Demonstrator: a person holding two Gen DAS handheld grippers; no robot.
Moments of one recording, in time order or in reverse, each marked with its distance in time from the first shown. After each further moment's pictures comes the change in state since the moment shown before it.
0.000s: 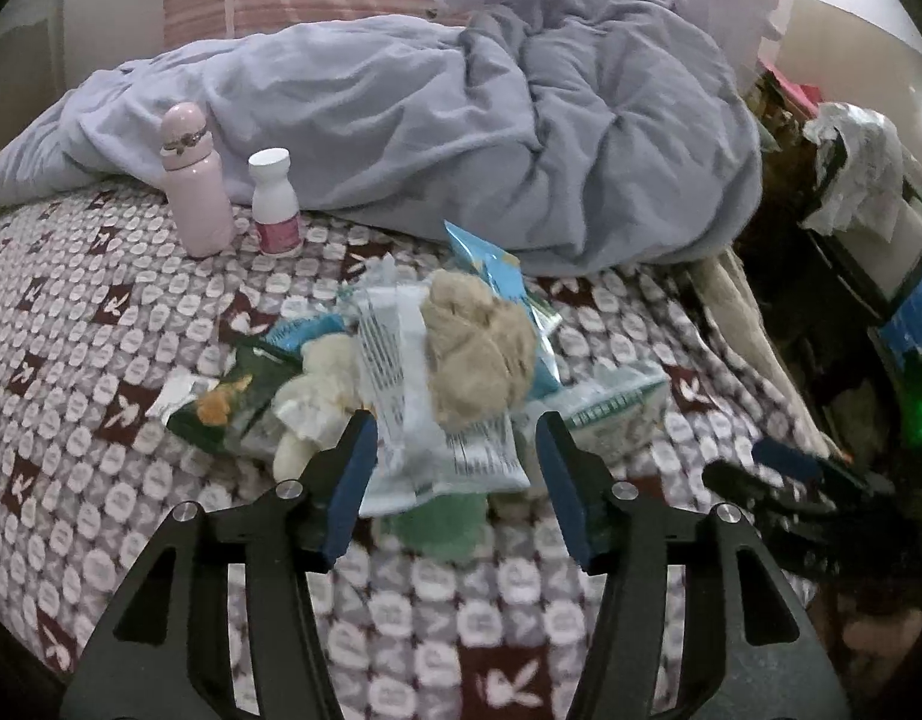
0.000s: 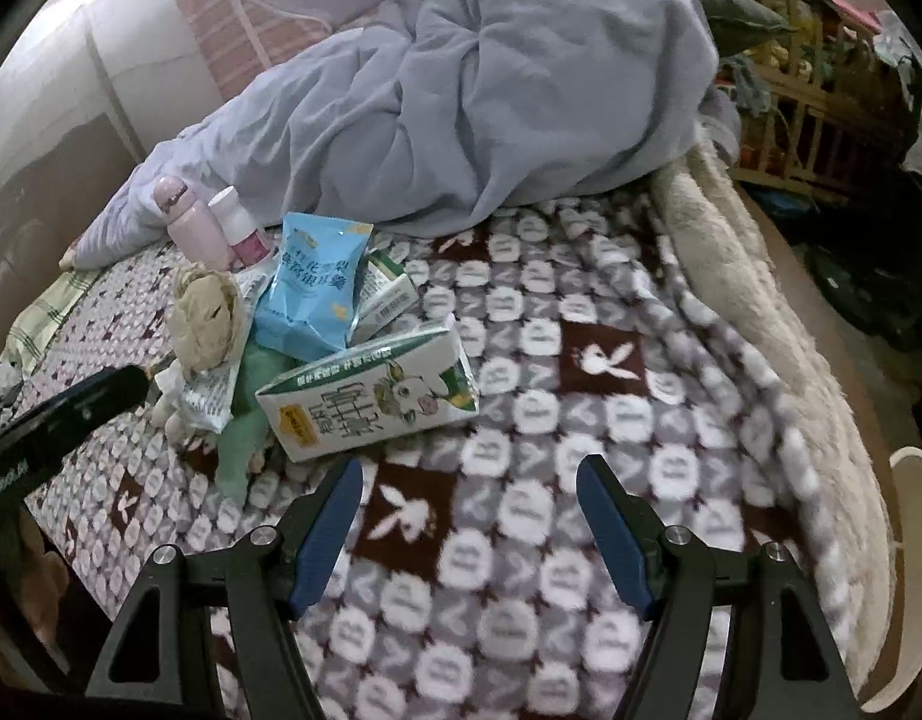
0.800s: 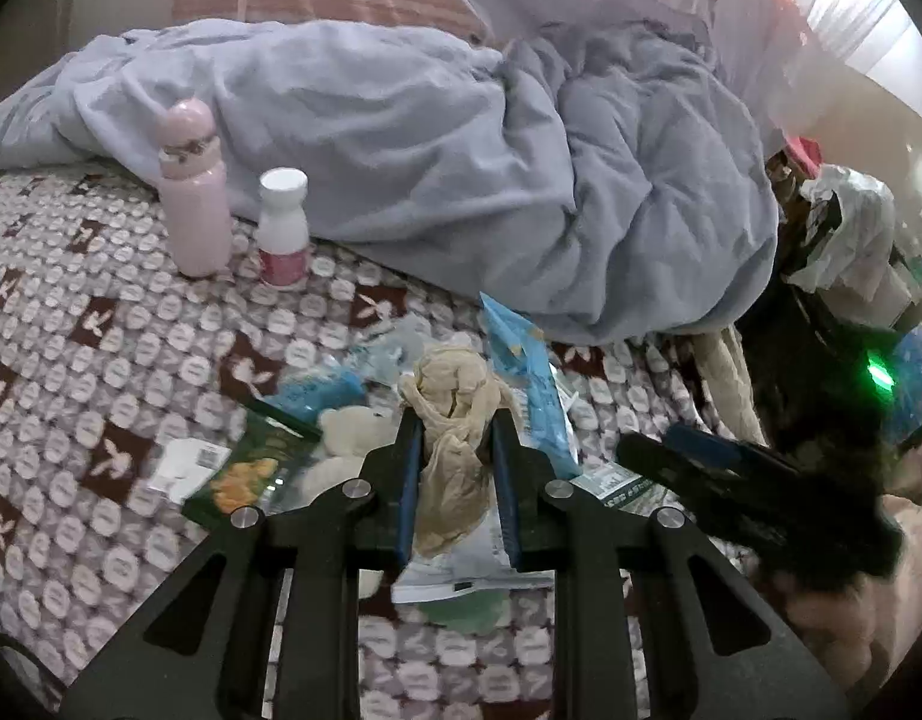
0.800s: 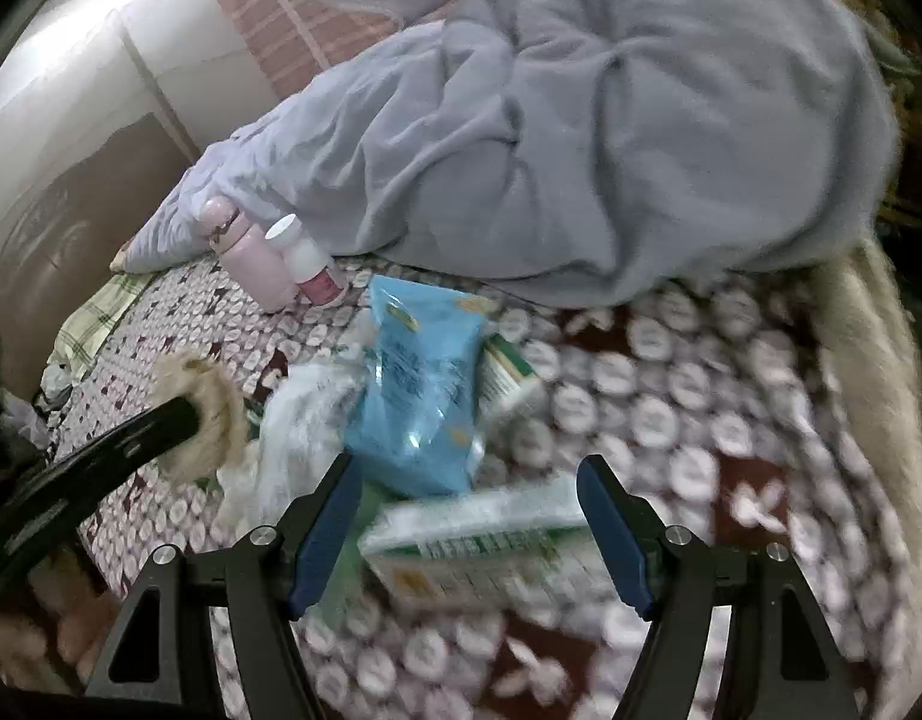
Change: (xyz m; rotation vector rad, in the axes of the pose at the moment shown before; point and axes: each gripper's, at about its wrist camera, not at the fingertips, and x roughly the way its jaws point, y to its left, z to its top) left arm 0.005 0.048 0.043 -0.090 -0.022 -0.100; right arm 0.054 0.053 0.078 -0.036 0.027 0.165
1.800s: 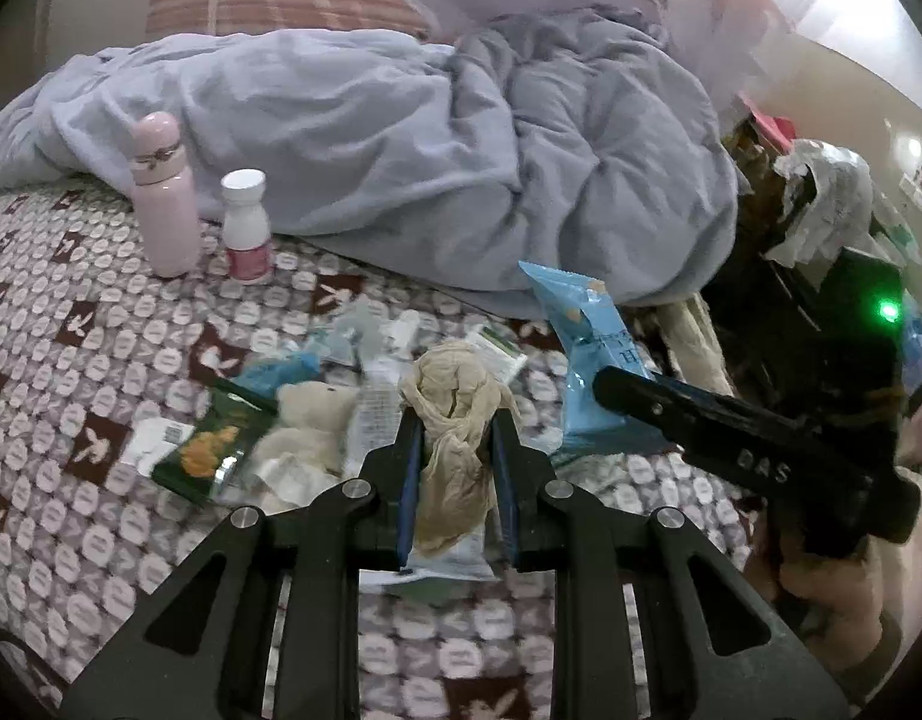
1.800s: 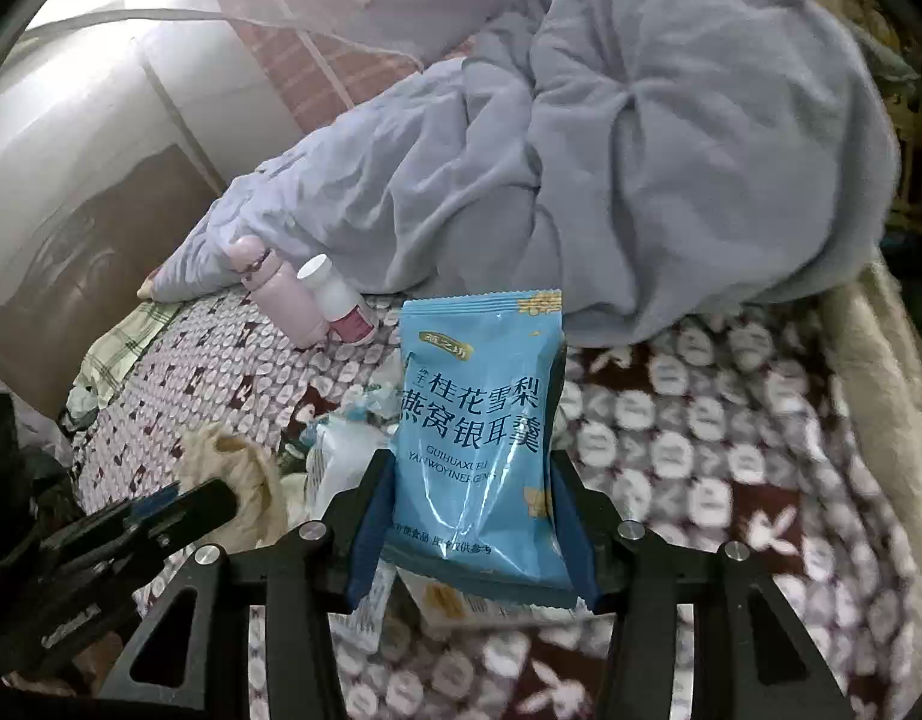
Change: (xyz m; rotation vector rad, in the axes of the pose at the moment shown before) left arm -0.007 -0.036 -0.021 0.063 0.006 -0.035; right arm -0.030 -0.004 -0.004 0.004 -0.098 0.059
